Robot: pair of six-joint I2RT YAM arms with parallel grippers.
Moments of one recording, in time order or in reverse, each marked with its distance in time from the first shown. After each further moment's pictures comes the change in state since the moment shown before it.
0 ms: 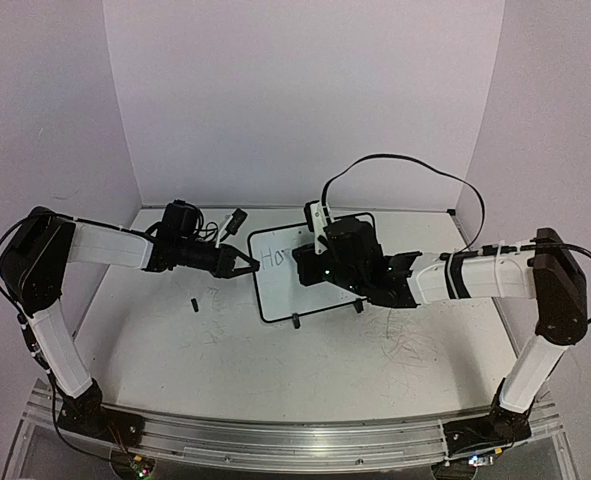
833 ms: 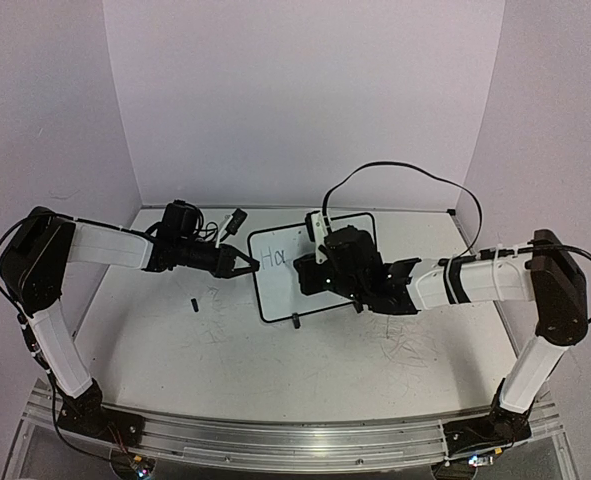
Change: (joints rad) left arm 0.000 0.000 0.000 0.000 -0.002 0.000; right arm 0.012 0.000 -0.045 -0.004 0.000 0.042
